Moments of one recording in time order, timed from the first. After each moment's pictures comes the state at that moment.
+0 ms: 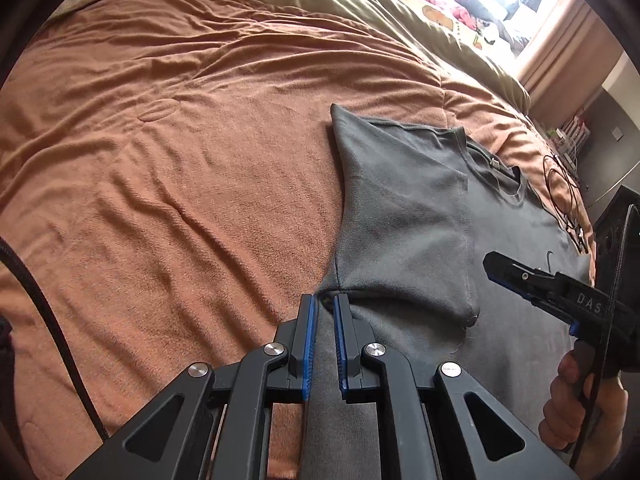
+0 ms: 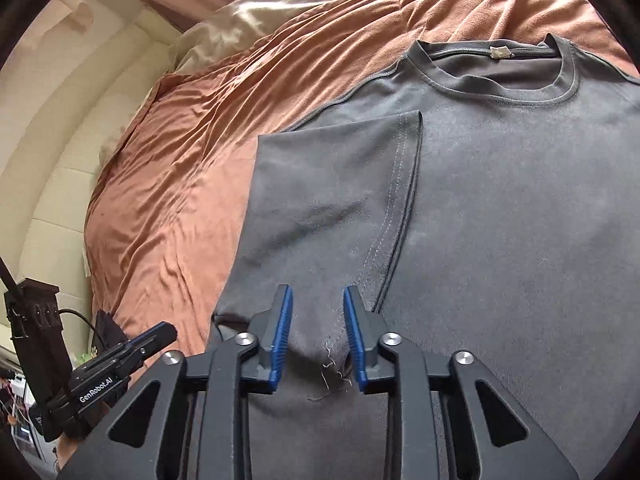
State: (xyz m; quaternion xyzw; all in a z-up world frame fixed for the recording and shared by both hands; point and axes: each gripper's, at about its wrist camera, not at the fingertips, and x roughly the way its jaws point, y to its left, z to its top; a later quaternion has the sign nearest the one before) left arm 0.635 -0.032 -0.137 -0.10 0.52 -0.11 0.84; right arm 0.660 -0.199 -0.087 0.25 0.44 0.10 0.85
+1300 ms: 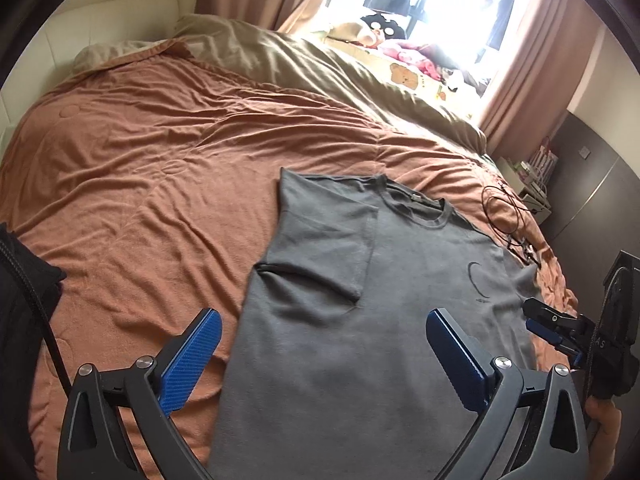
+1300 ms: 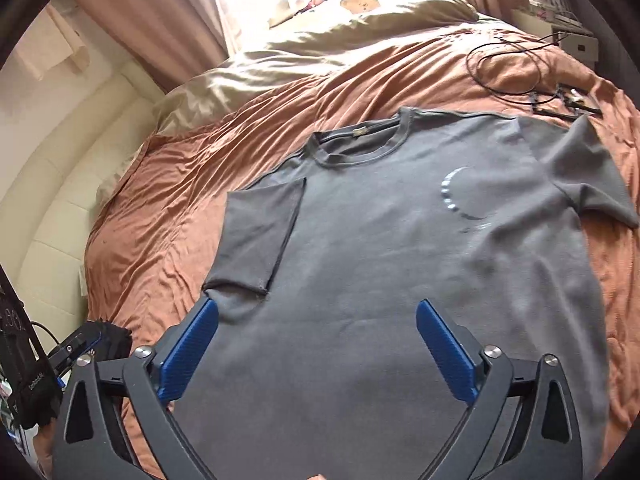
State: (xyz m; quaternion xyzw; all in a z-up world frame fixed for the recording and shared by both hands) left arm 0.504 -0.080 -0.021 -0.11 0.42 -0.12 0.89; right arm 0.450 -0.294 0.018 0.25 0.37 0.00 0.90
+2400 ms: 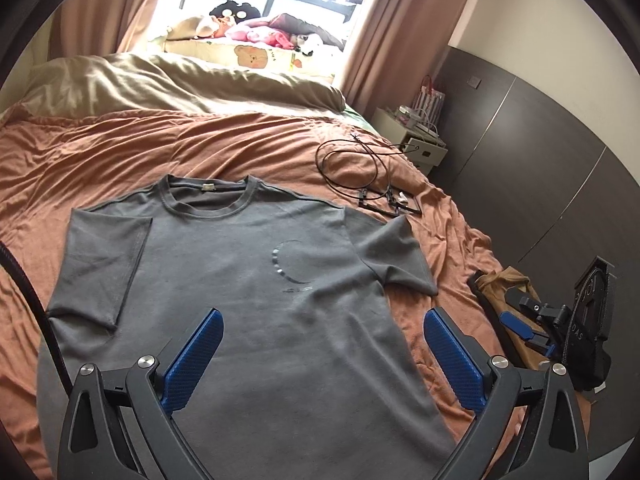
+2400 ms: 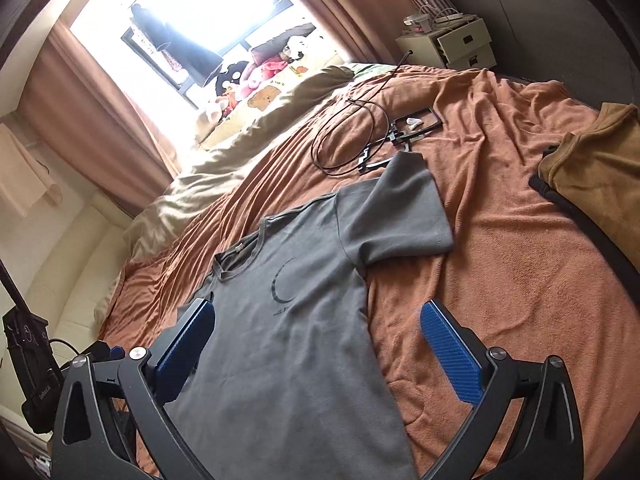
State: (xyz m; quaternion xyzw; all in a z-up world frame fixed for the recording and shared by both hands) left arm 0.484 -0.349 0.011 -0.04 0.40 -0.31 0.86; right arm 0.244 -0.482 0.016 0.37 0.24 -0.09 0.89
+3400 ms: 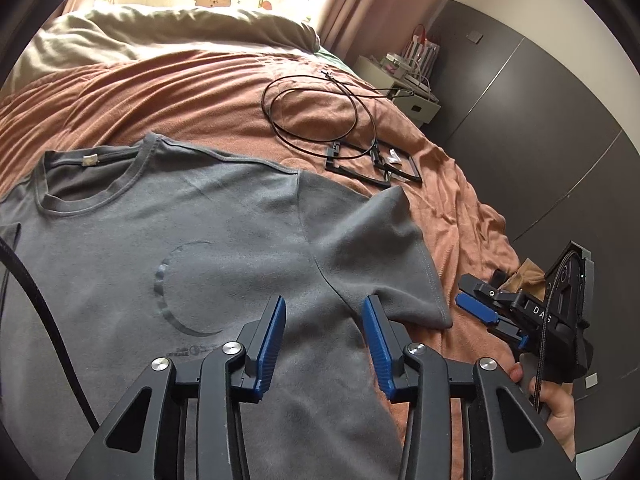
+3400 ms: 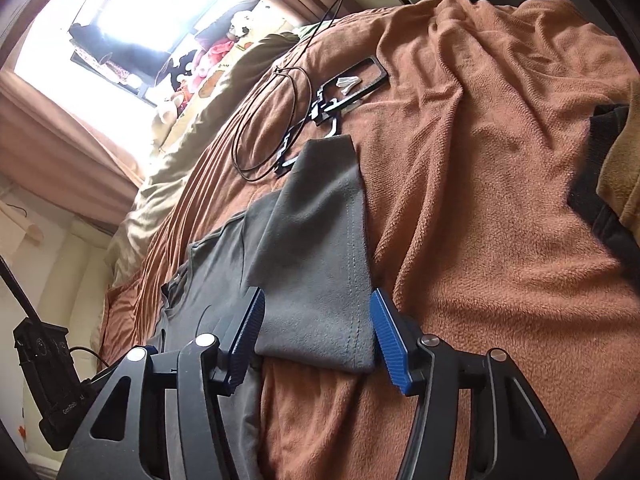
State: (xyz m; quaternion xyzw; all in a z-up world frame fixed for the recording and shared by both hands) left arm 0.591 -0.512 -0.097 -0.03 0.48 -0.34 0.81; right arm 0.385 -0.616 -0.081 0.44 0.29 -0.08 0.85
